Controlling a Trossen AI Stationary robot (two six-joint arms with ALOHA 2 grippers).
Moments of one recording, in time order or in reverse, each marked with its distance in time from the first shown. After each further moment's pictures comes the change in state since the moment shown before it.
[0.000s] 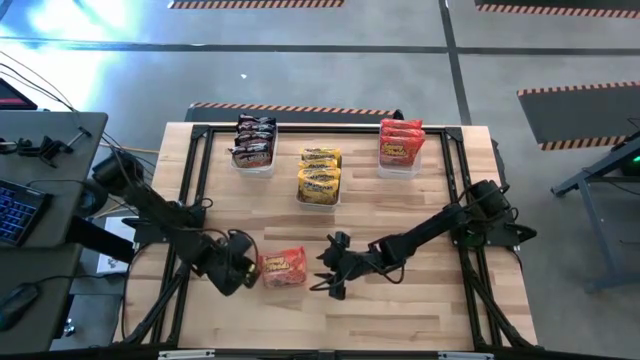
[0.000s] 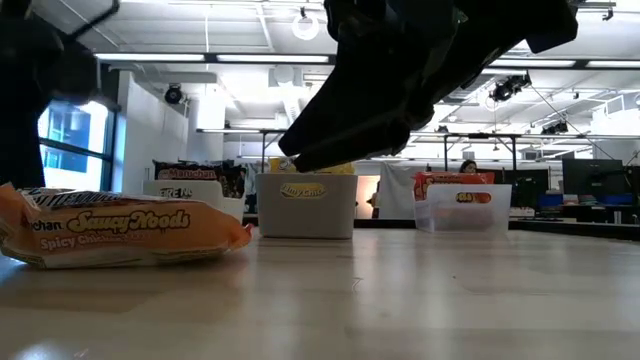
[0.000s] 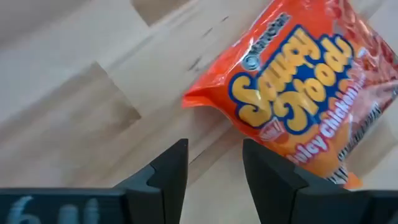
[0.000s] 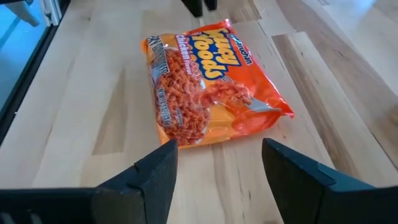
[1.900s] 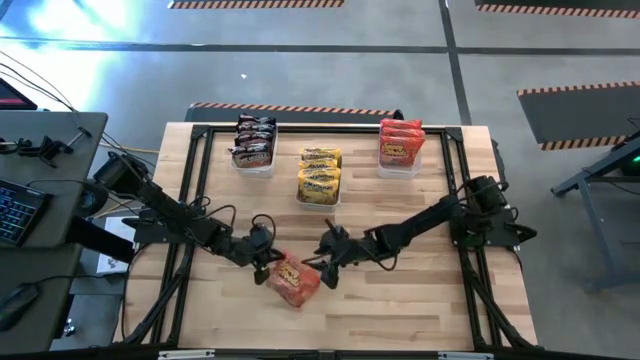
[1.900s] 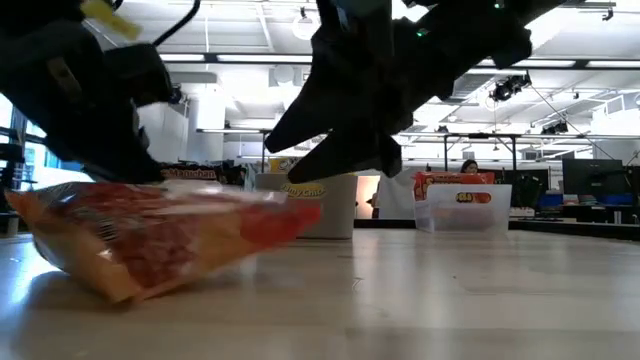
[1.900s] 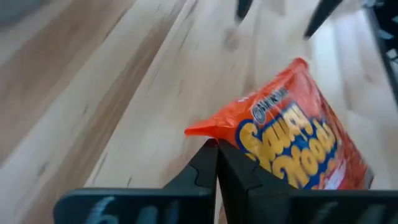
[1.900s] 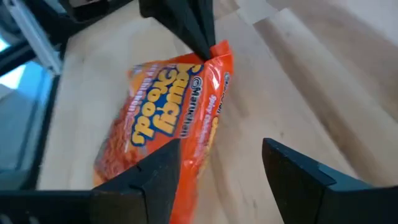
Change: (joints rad) left arm 0.242 0.044 -0.262 0.878 0.023 0.873; right arm -0.082 0.000 0.000 0.014 -0.121 0.243
